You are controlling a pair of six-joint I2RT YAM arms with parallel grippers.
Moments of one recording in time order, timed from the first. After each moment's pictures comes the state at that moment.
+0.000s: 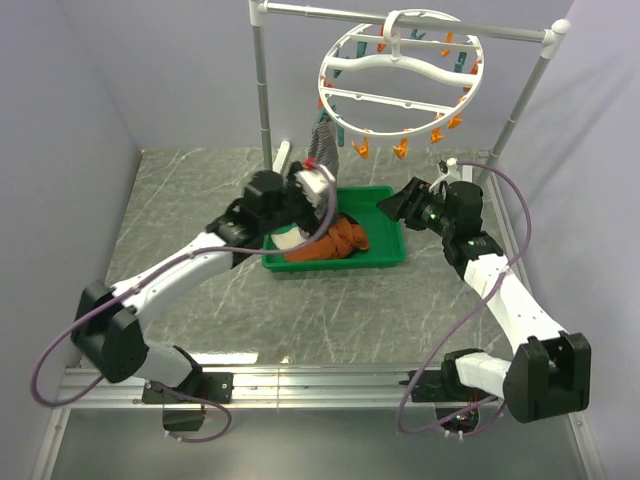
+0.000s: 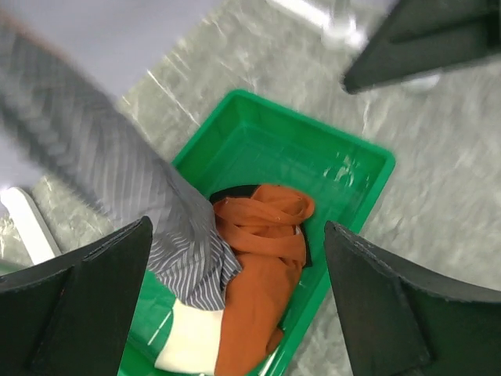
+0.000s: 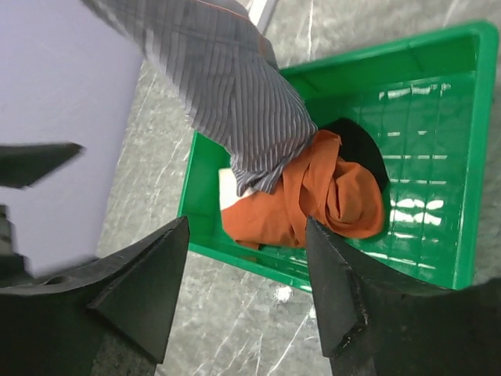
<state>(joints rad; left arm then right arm) -0.65 1.39 1.14 0.04 0.24 0.17 0.17 1.15 0.84 0.00 -0.38 0.63</state>
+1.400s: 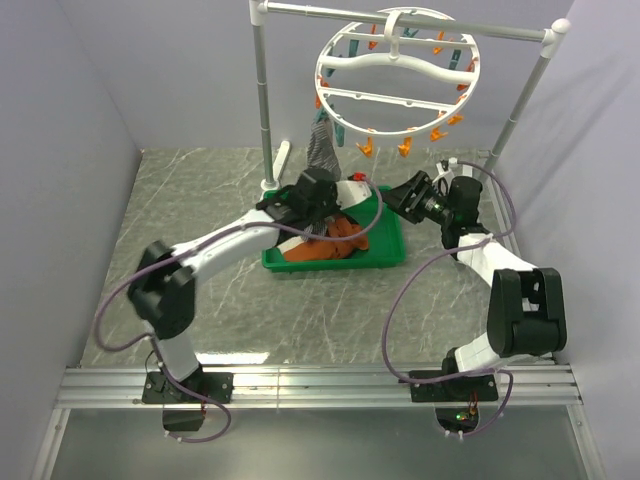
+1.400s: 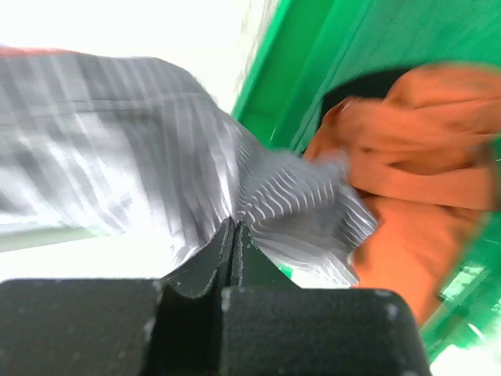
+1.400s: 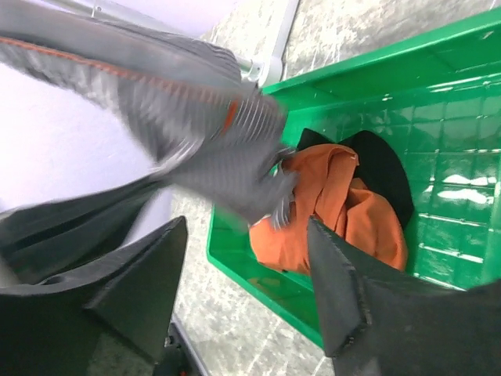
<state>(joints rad) -0.77 1.80 1.47 -0.25 -0.26 0.61 0.03 1.49 0.83 0.37 -0.68 0.85</state>
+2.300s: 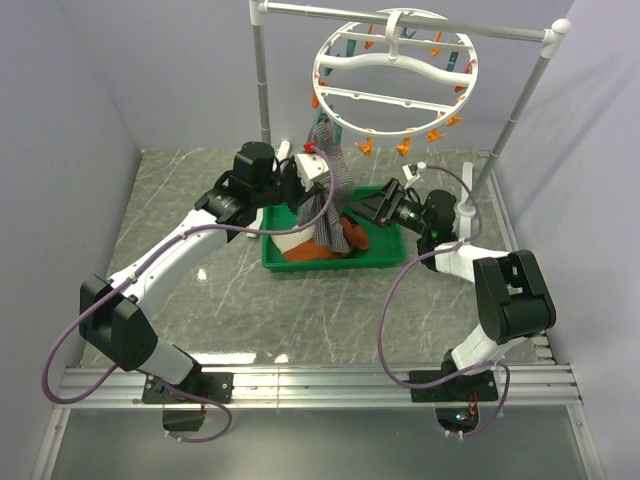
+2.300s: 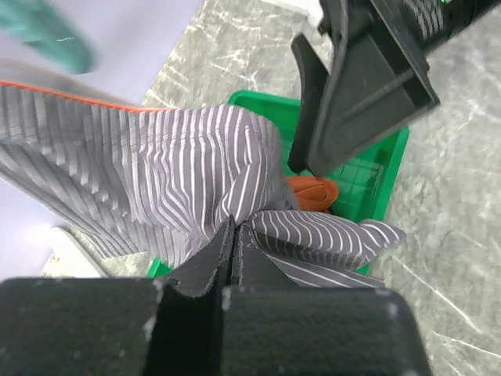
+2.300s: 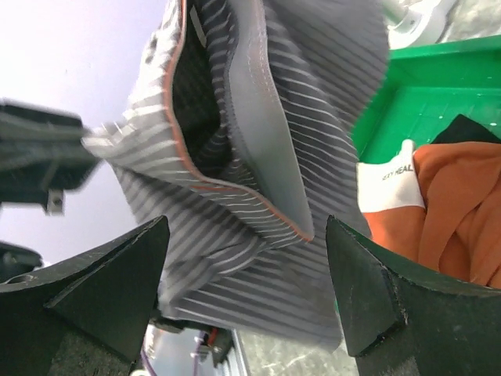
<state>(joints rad) -0.59 1.49 1.37 -0.21 0.41 0.42 0.20 1.61 0.73 0.90 -0.80 1.07</state>
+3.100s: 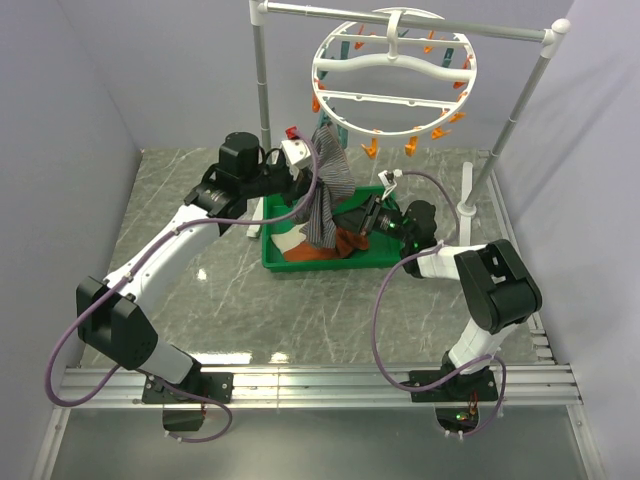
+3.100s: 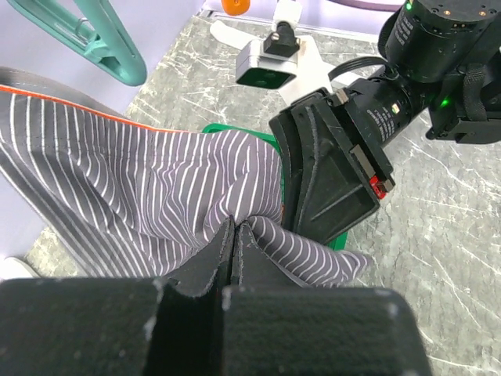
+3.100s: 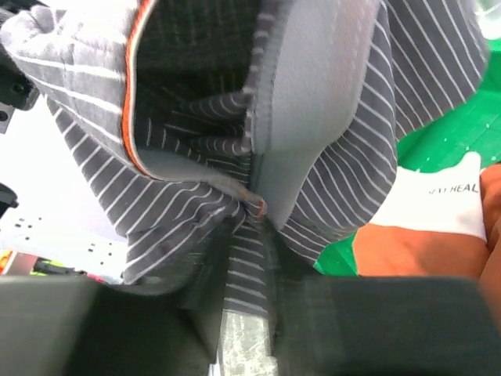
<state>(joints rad) -0.51 1.49 1.40 -0.16 0.62 0.29 0.33 1.70 0.70 1.13 -0.80 0.99</state>
